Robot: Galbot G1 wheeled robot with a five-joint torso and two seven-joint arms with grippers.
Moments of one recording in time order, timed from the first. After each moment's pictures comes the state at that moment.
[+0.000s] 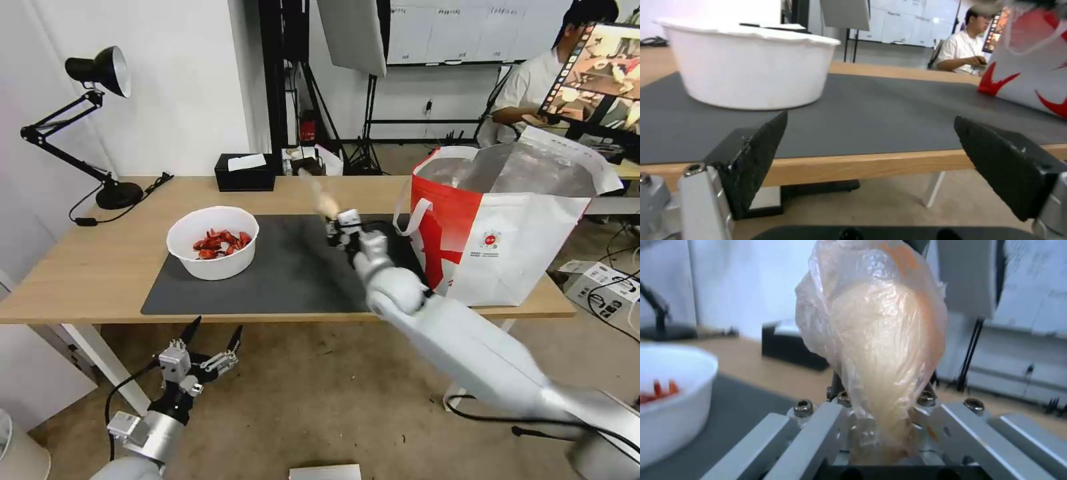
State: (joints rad) left arm 1.68 -1.16 -0.54 -2.02 -0.48 -0.24 0.16; right arm -0.52 0.96 -0.29 1.75 0.62 -0.07 0.37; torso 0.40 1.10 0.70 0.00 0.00
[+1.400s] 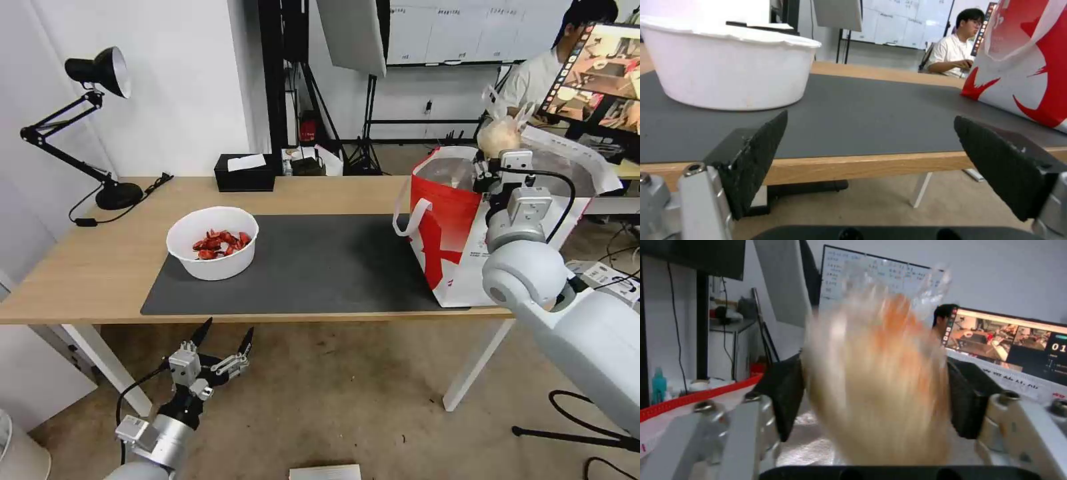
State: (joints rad) left arm 1.71 -1.16 -0.52 -2.06 -0.48 -0.23 0.16; right arm -0.59 0.69 0.01 1.97 0.75 -0.29 0.80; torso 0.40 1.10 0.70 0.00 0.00
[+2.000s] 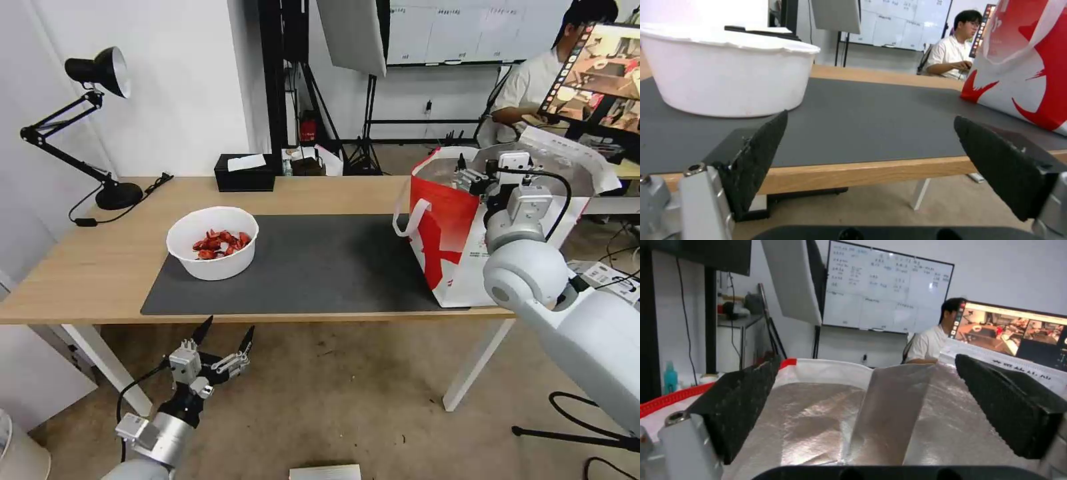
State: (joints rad) left arm 1.69 -1.15 -0.52 -2.07 -0.49 -0.23 0.16; right arm -0.59 0.68 0.00 1.97 0.77 -0.29 0.78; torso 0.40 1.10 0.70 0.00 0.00
